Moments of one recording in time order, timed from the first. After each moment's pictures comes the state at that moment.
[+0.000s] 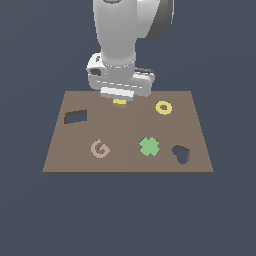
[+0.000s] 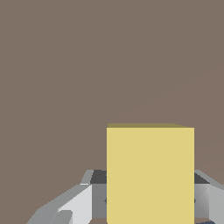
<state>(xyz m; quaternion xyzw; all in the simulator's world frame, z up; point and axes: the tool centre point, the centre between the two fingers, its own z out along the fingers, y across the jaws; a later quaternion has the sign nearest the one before) -0.112 -0.024 0.031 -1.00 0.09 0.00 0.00</state>
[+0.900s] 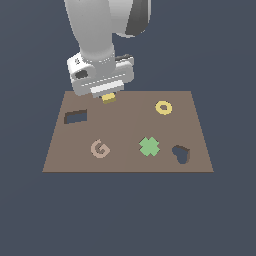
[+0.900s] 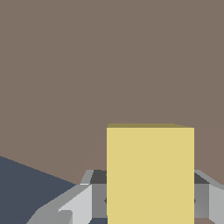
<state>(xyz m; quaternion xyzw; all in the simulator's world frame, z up) -0.128 -0.079 0.034 -0.98 -0.18 0.00 0.00</state>
